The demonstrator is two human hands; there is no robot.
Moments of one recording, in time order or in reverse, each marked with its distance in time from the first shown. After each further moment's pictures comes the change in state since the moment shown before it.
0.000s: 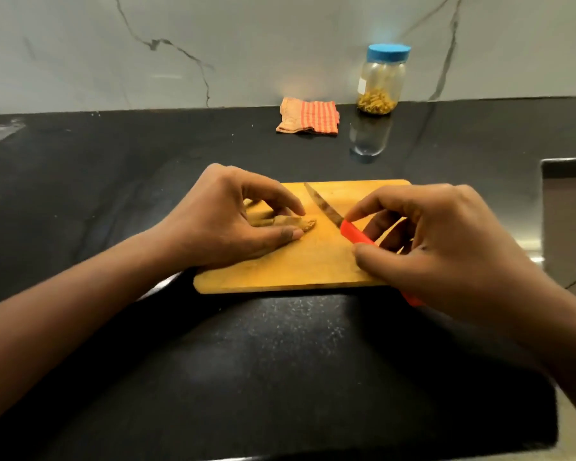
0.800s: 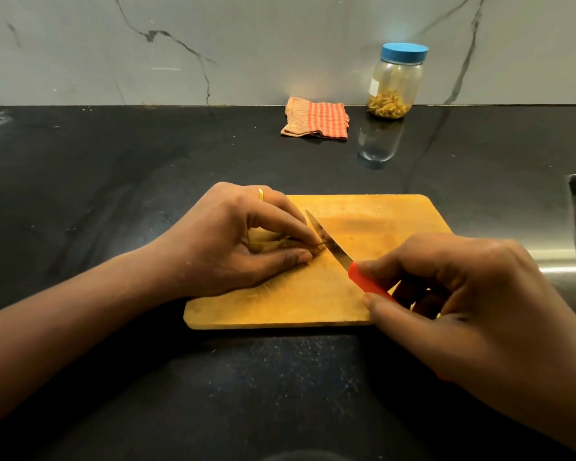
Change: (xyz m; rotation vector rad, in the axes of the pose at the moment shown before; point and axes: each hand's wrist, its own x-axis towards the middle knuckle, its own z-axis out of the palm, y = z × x) left_hand 0.010 -0.014 0.000 0.001 -0.078 0.177; right_hand -0.005 0.000 0.007 0.021 -0.036 -0.048
